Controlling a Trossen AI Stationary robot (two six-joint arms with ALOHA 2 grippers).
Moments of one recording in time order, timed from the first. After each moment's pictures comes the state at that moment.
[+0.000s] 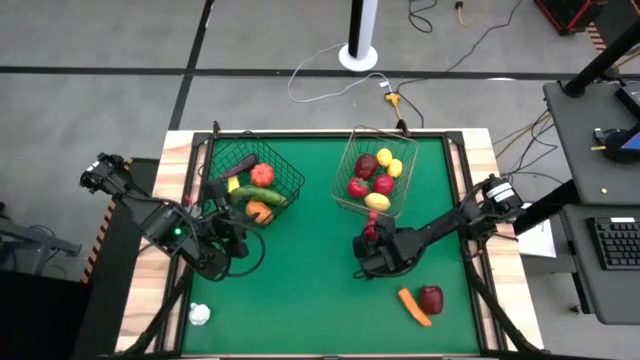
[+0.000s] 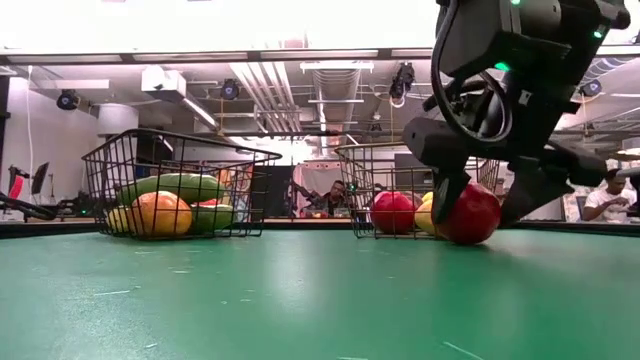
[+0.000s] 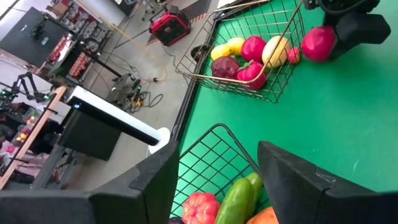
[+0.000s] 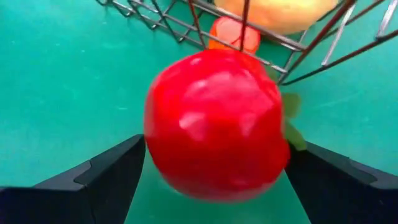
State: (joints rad) left arm -0.63 1.22 1.29 -1.21 -1.07 -0.41; right arm 0.37 1.83 1.04 -0.78 0.61 1.78
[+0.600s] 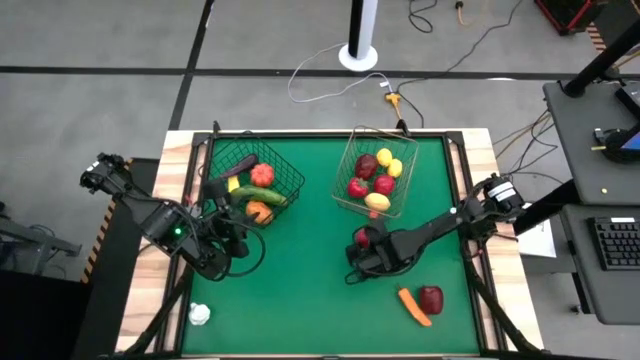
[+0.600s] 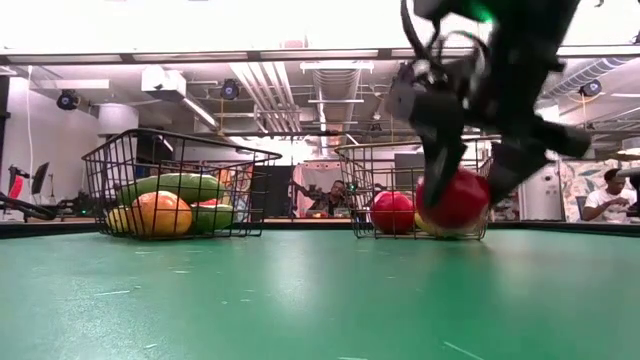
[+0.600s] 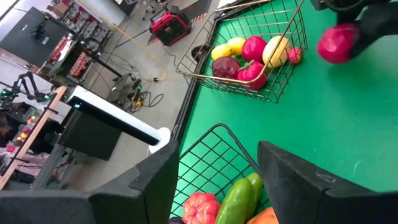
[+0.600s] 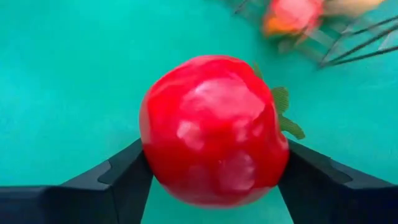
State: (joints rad) left arm -0.63 1.22 1.29 -1.21 -1.07 -0.41; right arm 0.37 1.82 1.16 -0.81 0.48 1.63
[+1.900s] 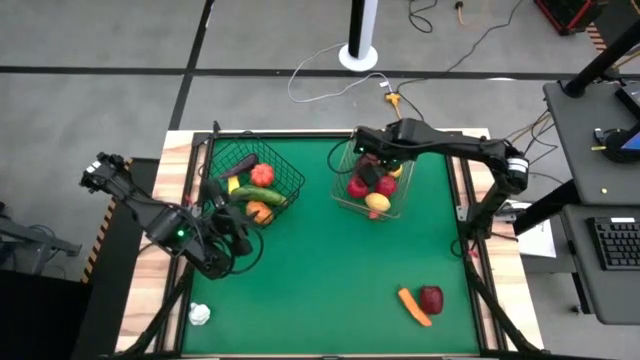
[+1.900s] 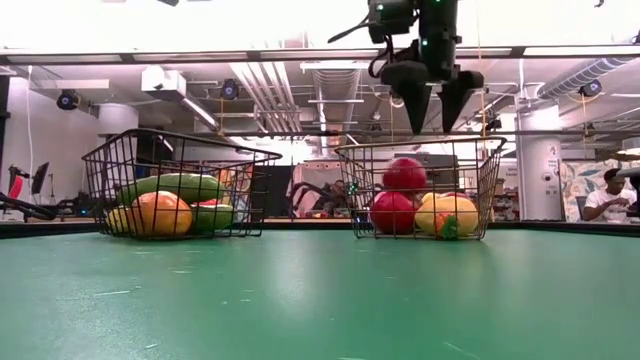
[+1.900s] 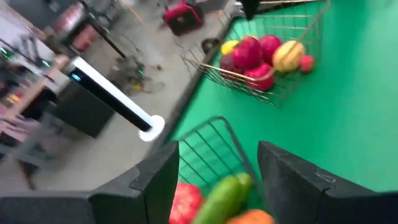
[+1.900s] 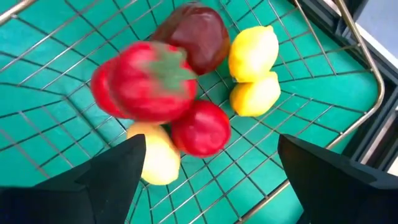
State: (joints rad) left arm -0.63 1.21 1.21 -1.22 -1.10 -0.64; right arm -0.34 1.69 1.58 -1.33 0.25 0.62
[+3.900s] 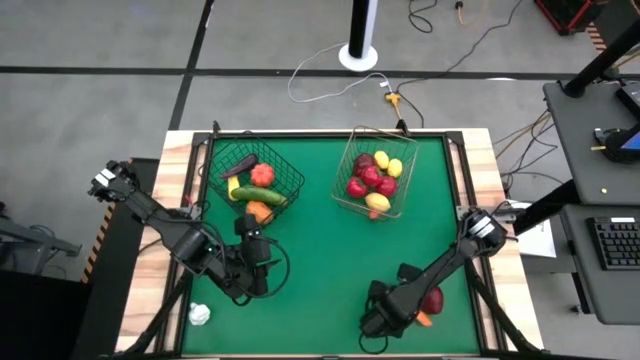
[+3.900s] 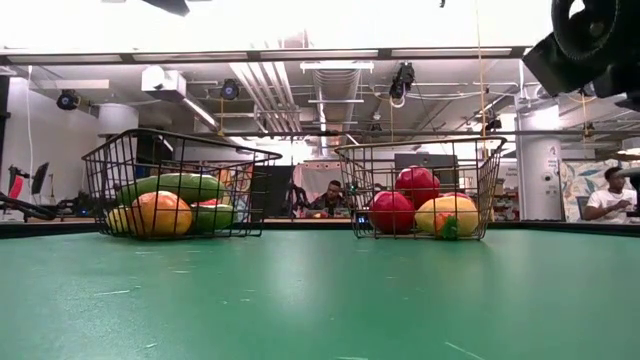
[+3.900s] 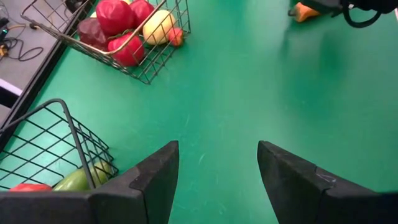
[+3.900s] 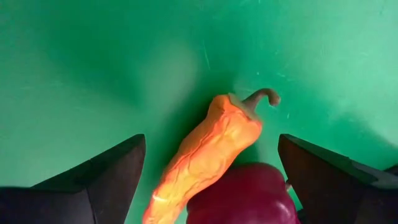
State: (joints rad) left arm -0.63 1.38 1.22 -0.86 -0.67 -0.60; right arm 0.65 2.09 1.59 -1.33 -0.10 1.05
